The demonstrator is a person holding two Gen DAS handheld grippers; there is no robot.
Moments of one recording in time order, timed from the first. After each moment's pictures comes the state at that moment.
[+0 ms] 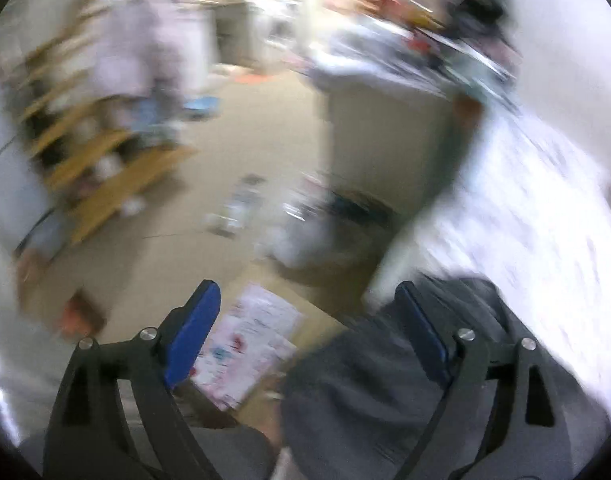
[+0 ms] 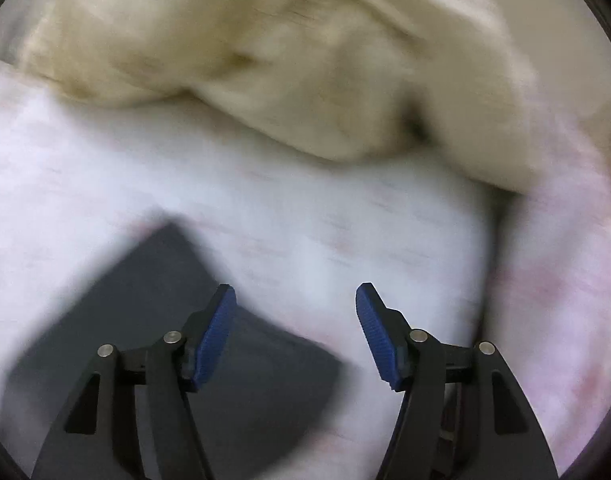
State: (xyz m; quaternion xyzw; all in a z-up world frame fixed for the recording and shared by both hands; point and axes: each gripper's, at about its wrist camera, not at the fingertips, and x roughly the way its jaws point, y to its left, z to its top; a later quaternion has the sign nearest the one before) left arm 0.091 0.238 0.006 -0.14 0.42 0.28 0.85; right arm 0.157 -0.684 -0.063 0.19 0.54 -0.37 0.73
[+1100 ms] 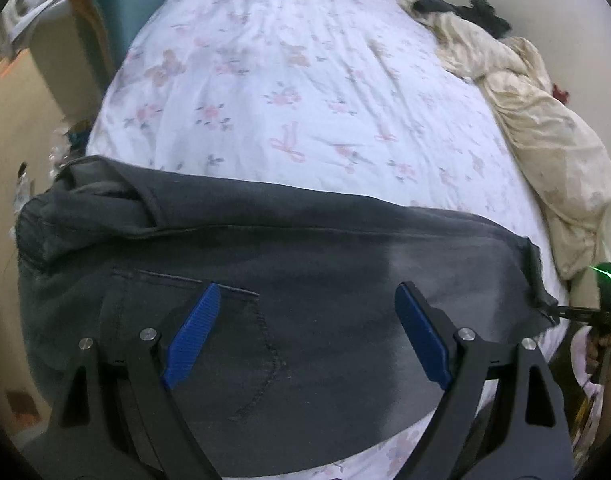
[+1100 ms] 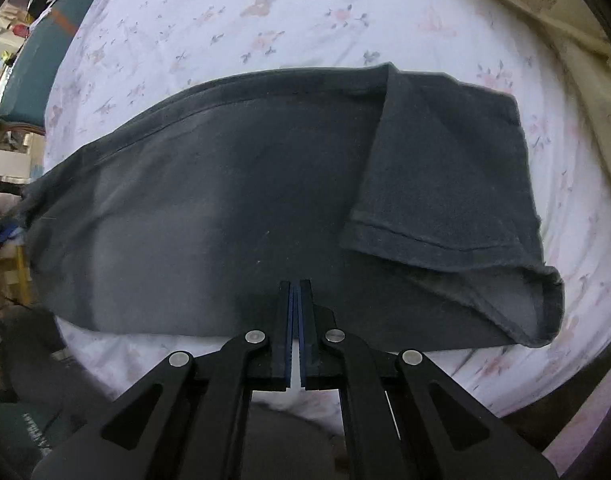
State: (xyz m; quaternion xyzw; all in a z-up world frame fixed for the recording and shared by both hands) left arm 0.185 0.025 -0.034 -0.12 0.58 -0.09 0.80; right arm 0.139 -0.523 -0.076 0.14 0.70 0.04 0.70
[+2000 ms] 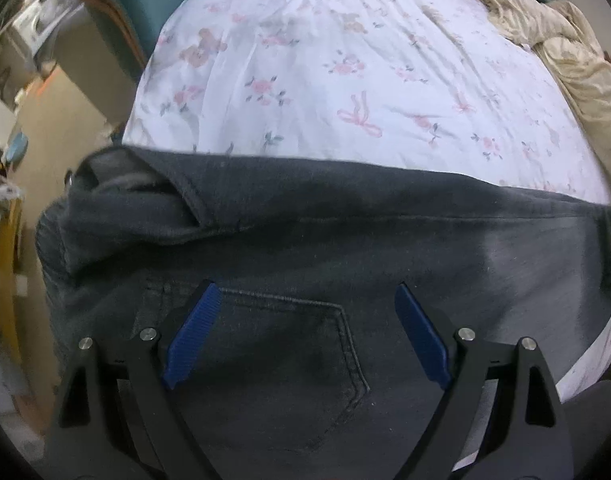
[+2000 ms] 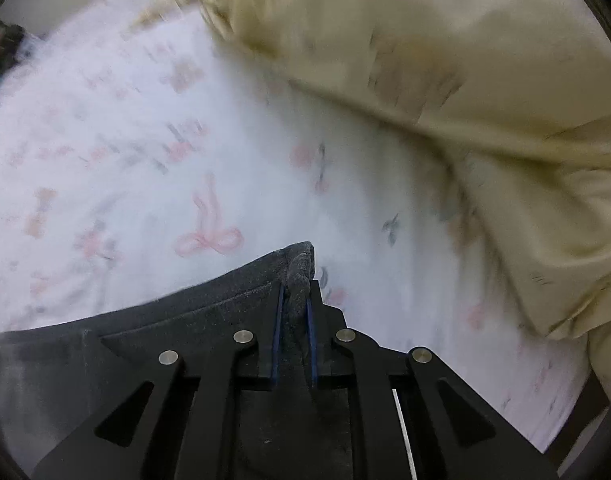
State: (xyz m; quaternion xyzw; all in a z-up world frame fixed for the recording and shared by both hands) left arm 0.201 0.026 -0.086 -0.03 0.61 -0.01 0.79; right arm 0.279 -0.663 -0.148 0.07 0.61 -0.17 0.77
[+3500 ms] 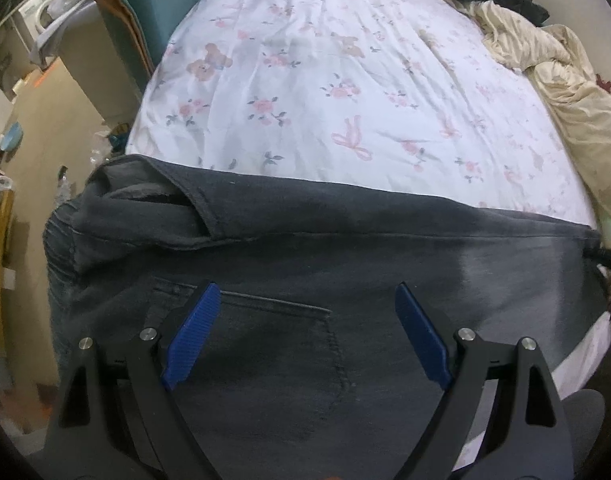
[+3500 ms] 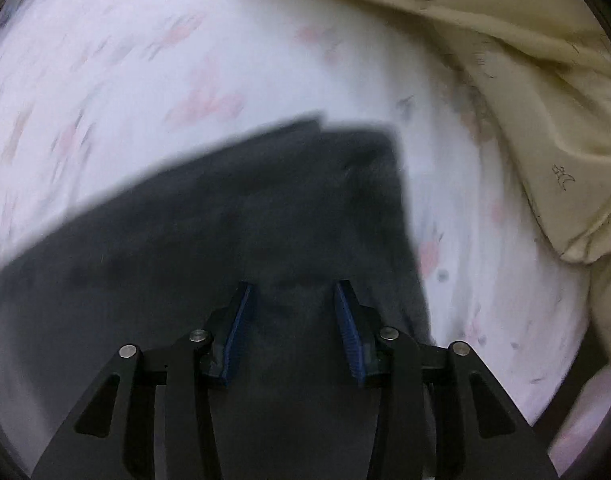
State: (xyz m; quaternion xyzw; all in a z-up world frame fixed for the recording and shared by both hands) left arm 0.199 0.035 -0.064 -0.05 0.58 -0.02 0.81; right arm 0.253 -0.657 -0.154 0.08 0.63 -0.22 0.74
